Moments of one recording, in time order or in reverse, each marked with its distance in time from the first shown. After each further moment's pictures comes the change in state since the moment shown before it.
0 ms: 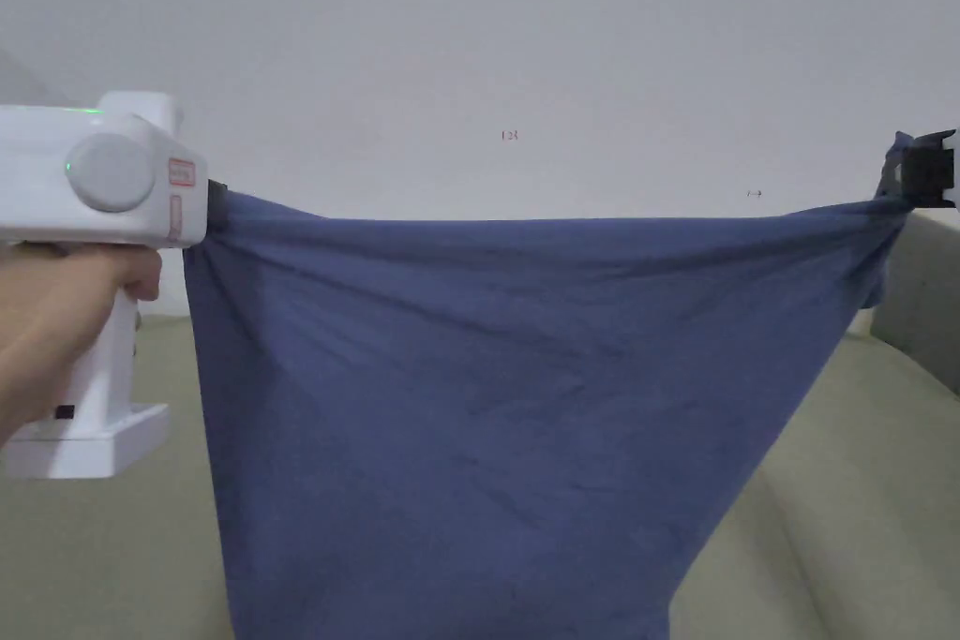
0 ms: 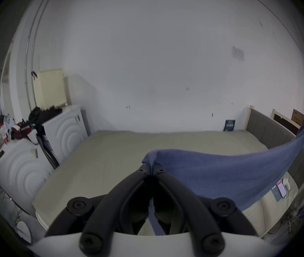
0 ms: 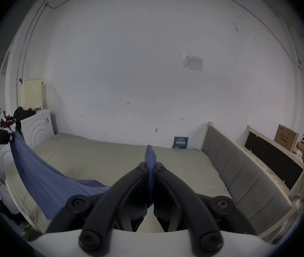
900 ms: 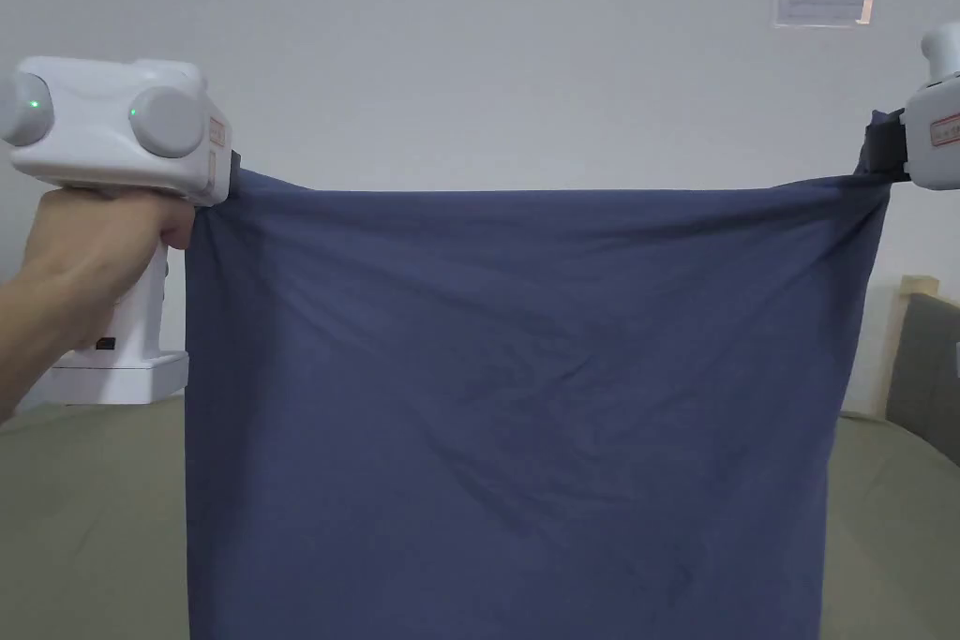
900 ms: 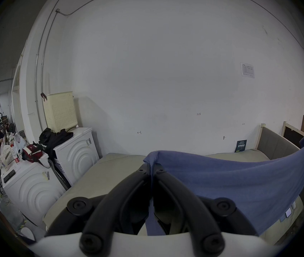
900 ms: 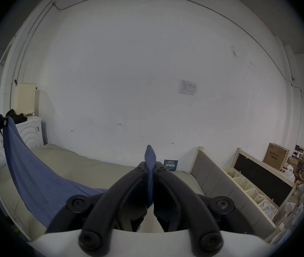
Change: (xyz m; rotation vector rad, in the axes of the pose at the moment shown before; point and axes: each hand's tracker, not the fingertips) left arm 0.014 0.091 -0.063 0.060 0.093 -0.009; right arm -0.003 0.082 -0.075 0.072 -0.087 0.048
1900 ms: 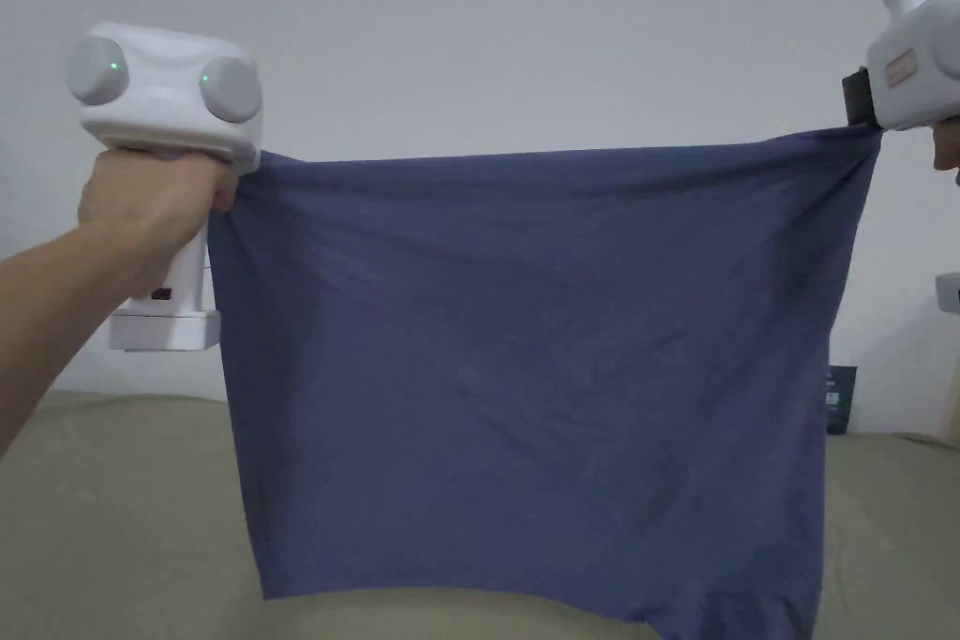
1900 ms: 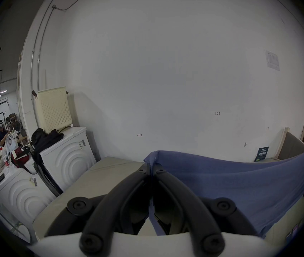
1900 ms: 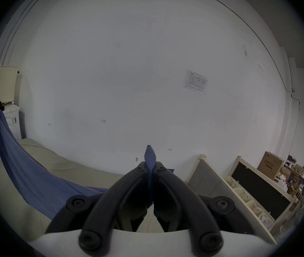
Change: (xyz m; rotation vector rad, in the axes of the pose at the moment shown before) left arm 0.071 0.020 -0.268 -0.044 0.116 0.004; right arm -0.030 0.020 -0.266 -0.043 -0.086 0.085
